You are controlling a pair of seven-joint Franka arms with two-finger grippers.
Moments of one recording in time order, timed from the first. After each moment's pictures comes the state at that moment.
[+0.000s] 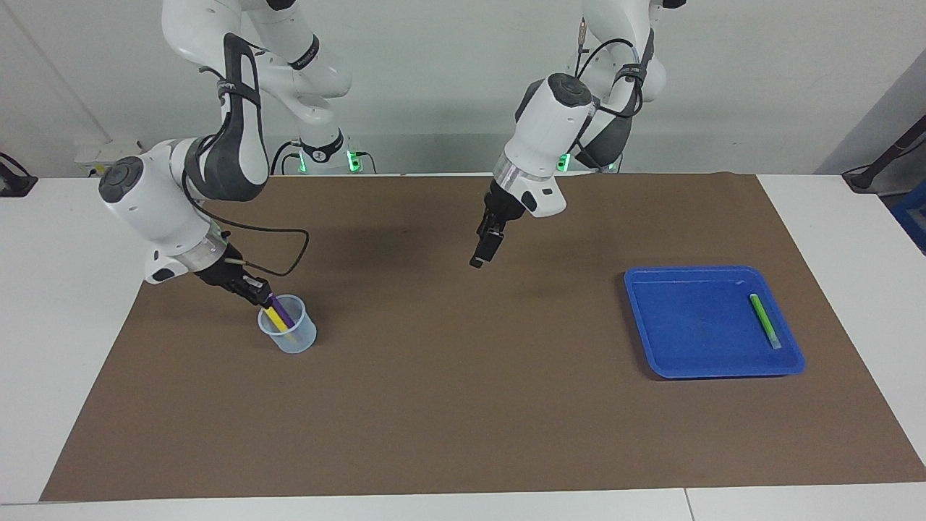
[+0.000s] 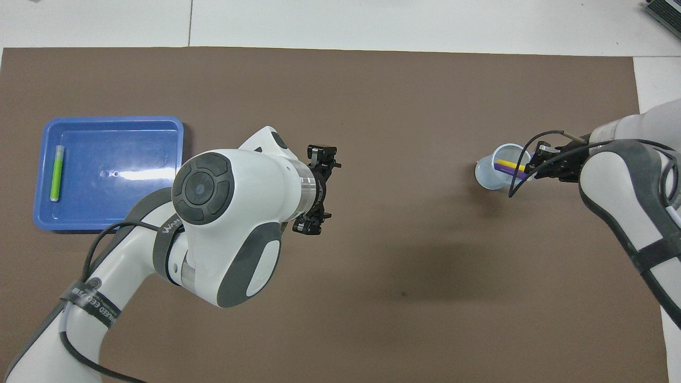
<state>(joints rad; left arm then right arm) -0.42 0.13 -0.22 -1.88 -0.27 2.32 -1.74 -0.15 0.21 0.06 -1.90 0.22 2.09 0.23</state>
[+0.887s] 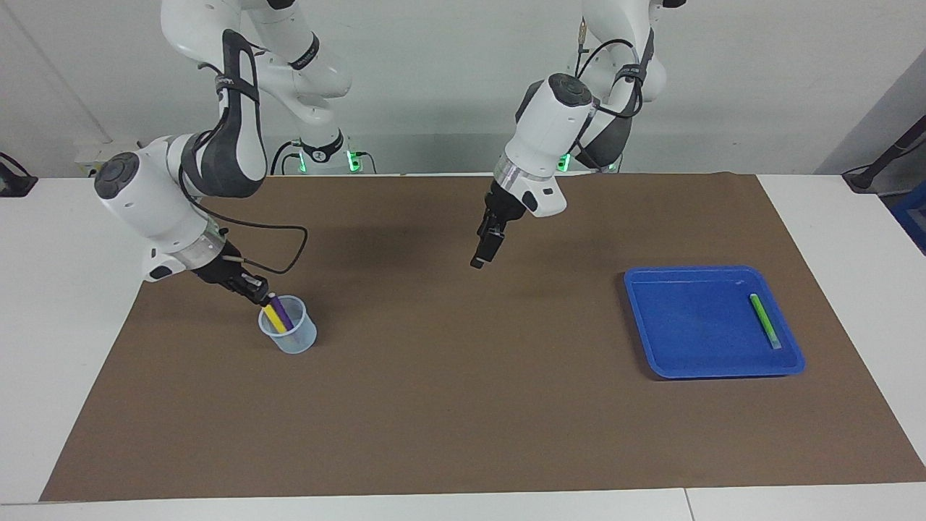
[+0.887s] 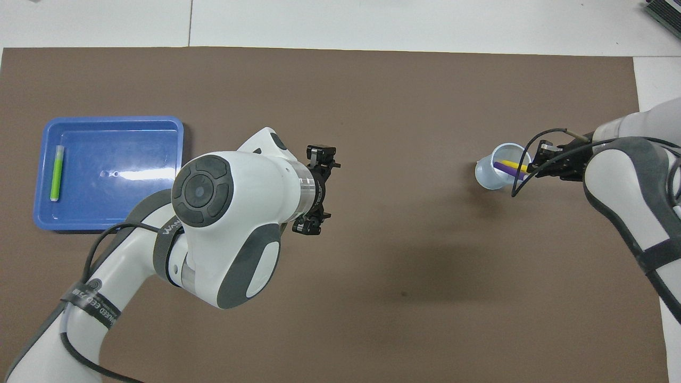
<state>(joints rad) -0.42 0.13 -0.22 -1.89 -0.27 2.34 -1.74 -0.16 0.20 0.06 -1.86 0.22 2.02 0.23</state>
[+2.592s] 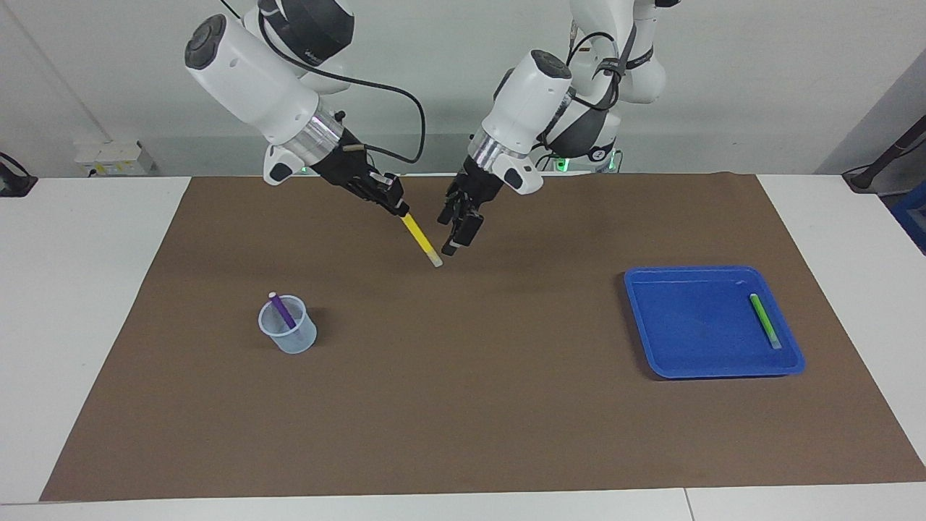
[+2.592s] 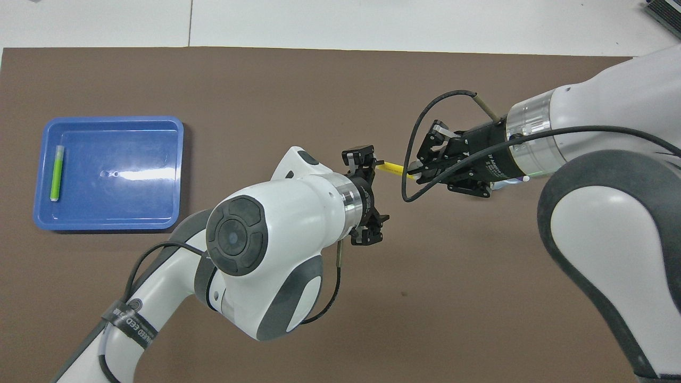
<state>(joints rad) -0.54 0.13 -0.22 -1.85 -0.34 2.51 -2.08 0.15 0.07 0.11 -1.65 0.54 1.81 0.76</state>
